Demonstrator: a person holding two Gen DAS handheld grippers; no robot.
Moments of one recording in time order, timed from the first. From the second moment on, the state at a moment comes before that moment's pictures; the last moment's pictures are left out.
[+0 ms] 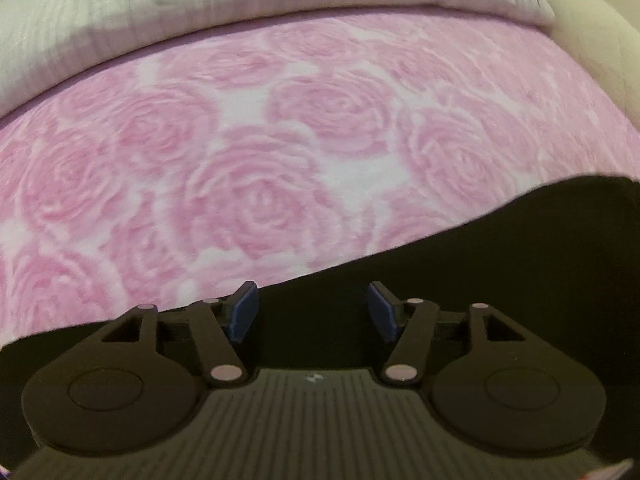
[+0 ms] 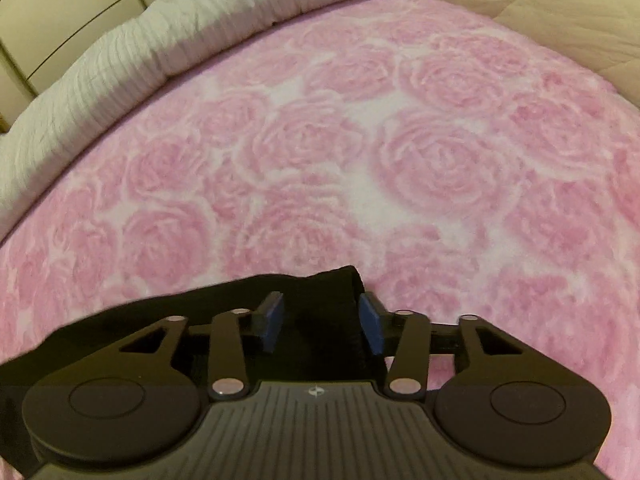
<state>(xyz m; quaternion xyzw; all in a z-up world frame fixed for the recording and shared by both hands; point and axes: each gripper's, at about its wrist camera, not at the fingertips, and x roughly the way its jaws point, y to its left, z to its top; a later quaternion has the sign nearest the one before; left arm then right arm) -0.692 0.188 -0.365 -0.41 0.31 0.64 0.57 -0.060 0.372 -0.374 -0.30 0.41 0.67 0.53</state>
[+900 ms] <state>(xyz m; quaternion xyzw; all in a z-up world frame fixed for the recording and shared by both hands) -0.592 0.133 -0.341 -0.45 0.32 0.64 0.54 -0.015 0.272 -0.348 -0.25 0.49 0.63 0.55</state>
